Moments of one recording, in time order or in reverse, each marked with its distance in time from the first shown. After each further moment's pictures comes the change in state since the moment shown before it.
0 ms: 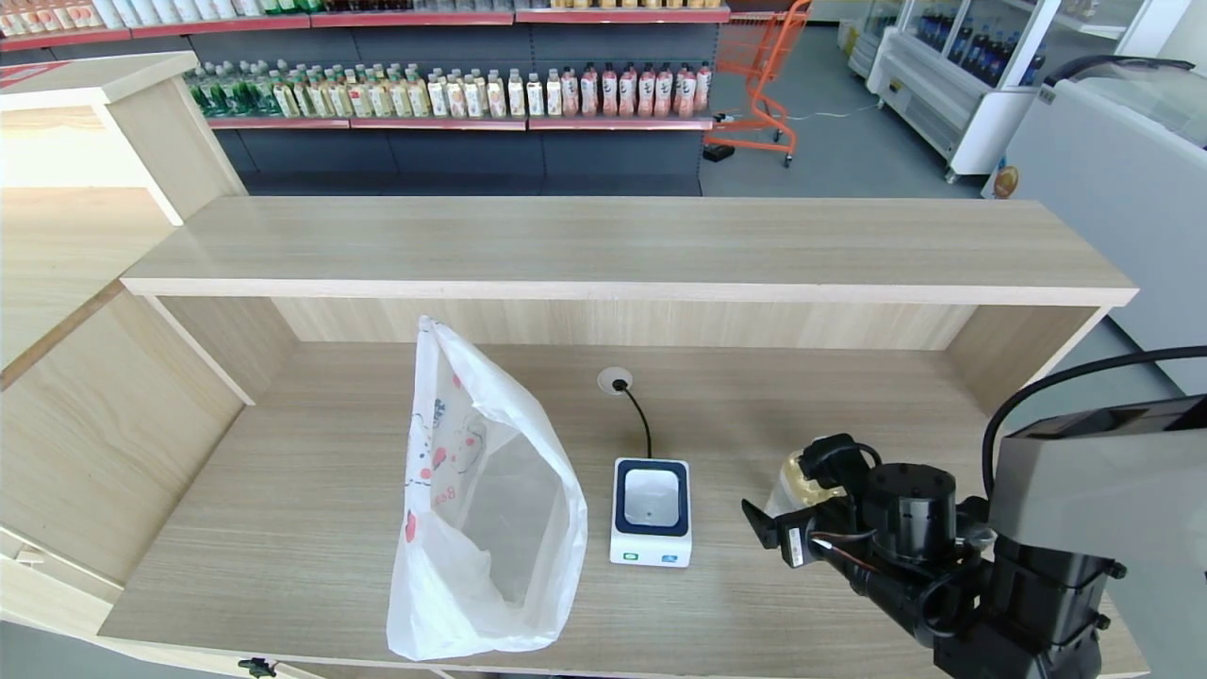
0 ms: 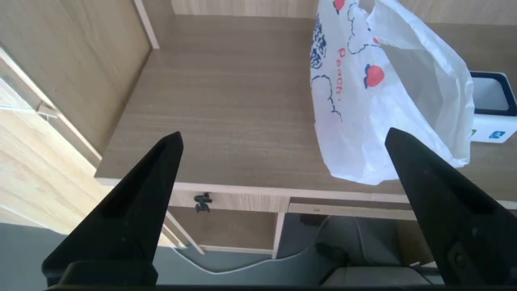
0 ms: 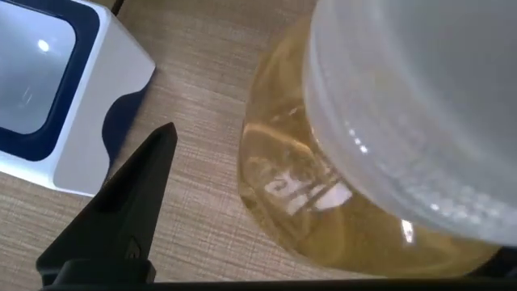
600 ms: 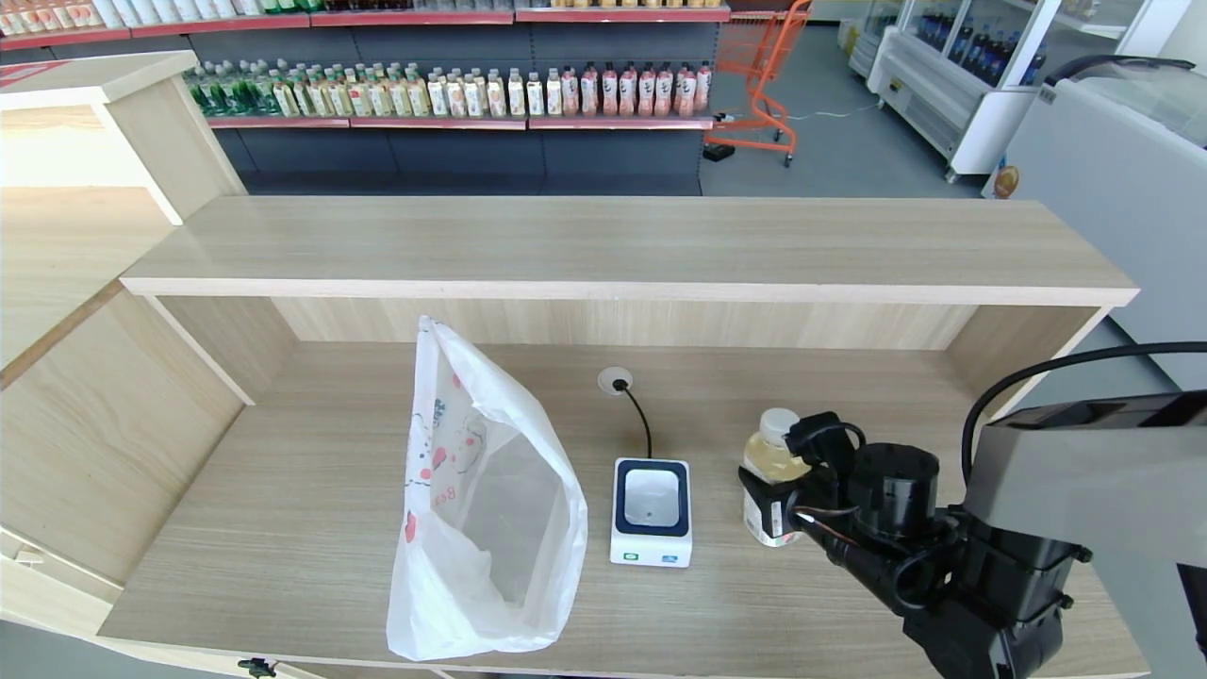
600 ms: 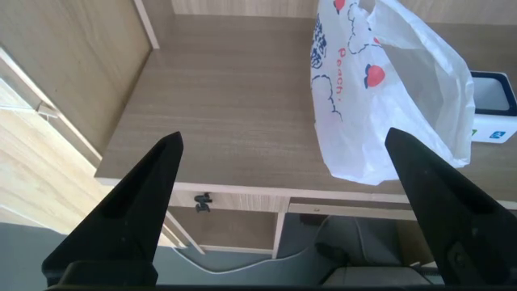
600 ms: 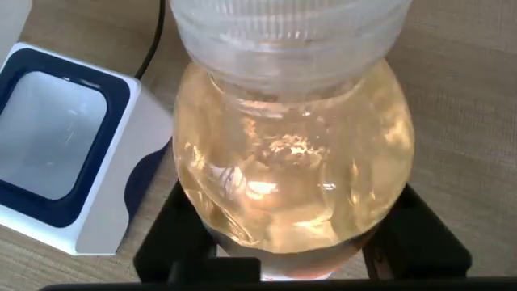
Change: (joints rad) left arm 0.000 0.000 0.000 0.000 0.000 0.000; right arm -0.006 0.031 -0.105 -0.030 0.039 -0.006
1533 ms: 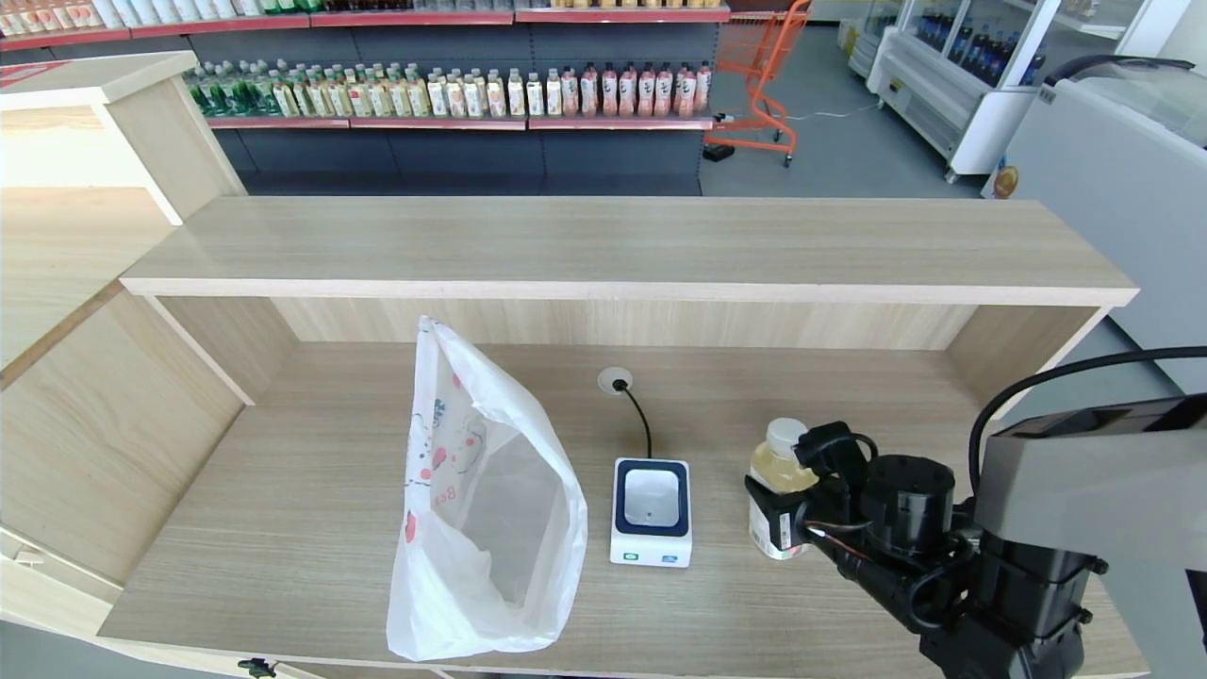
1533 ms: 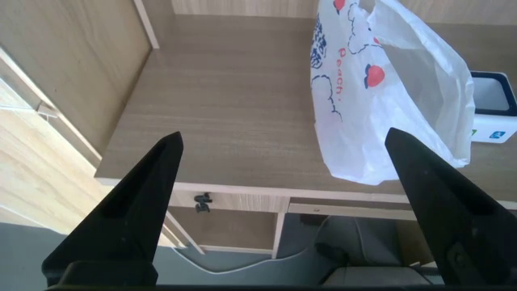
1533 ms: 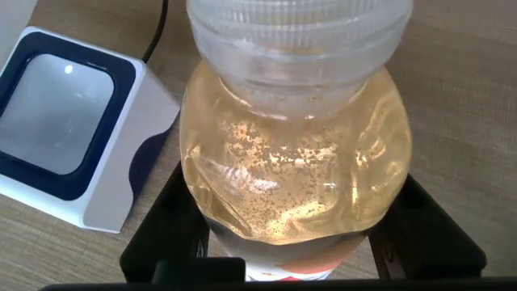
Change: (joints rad) left arm 0.000 0.000 0.000 0.000 0.000 0.000; right arm 0.003 -0.008 0.071 -0.043 0.007 0.006
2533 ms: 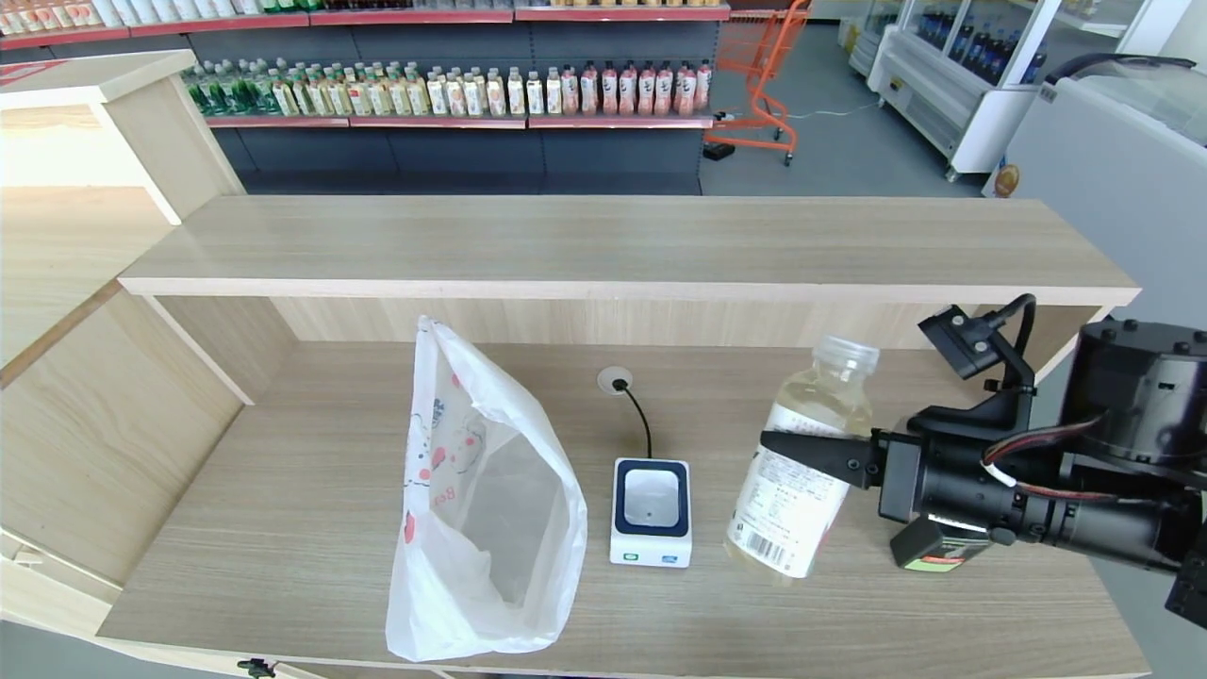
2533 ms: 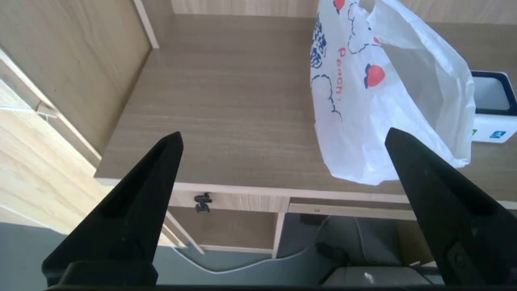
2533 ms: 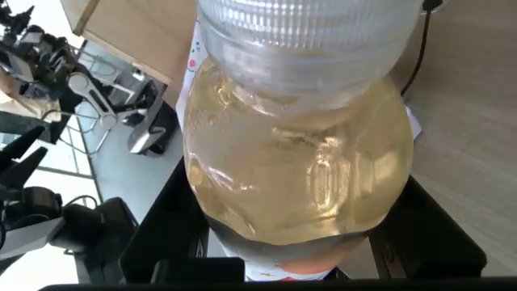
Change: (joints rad) left arm 0.000 0.000 0.000 0.000 0.000 0.000; right arm 0.000 -0.710 -0.088 0.730 0.647 0.366
